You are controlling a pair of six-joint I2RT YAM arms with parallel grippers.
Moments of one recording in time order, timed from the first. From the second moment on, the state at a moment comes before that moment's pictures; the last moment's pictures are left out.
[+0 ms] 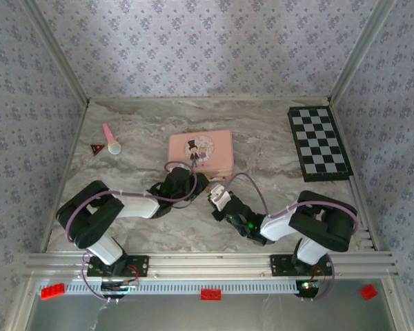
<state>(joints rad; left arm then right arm) -0.81 1.59 0.56 0.54 0.05 -1.35 1.08 1.58 0.33 0.88 0.40 0.01</state>
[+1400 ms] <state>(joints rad) -0.72 1.61 0.52 0.62 0.11 -1.30 0.92 1.64 0.34 0.83 0.01 0.85</state>
